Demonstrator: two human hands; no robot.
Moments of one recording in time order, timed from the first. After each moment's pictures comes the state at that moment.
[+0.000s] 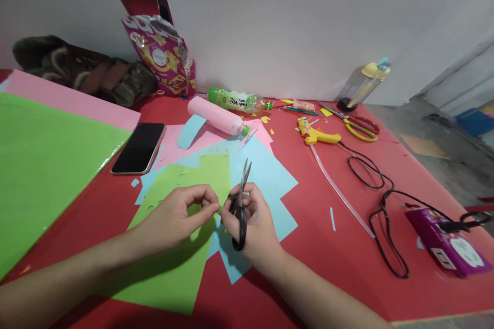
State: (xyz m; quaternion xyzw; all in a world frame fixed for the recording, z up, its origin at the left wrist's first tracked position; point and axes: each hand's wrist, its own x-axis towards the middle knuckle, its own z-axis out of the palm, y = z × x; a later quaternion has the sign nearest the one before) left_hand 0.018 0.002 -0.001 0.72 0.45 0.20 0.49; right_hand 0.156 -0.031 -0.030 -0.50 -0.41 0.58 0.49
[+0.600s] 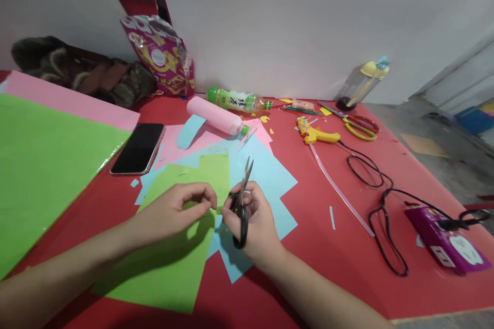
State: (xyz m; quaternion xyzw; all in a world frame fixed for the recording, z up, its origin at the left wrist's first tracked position) left_hand 0.009 0.010 -0.001 0.74 0.43 0.15 0.49; right_hand 0.157 -0.030 -0.029 -0.52 -0.42 0.56 0.49
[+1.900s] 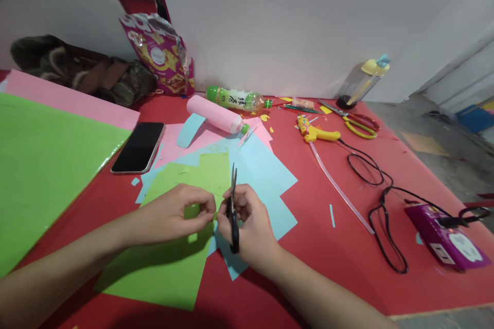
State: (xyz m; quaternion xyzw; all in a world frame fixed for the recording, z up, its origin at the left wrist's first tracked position) left_hand 0.006 0.014 0.000 0.82 0.34 0.09 0.44; right_hand 0.153 -0.034 -0.030 -0.52 -0.49 0.50 0.48
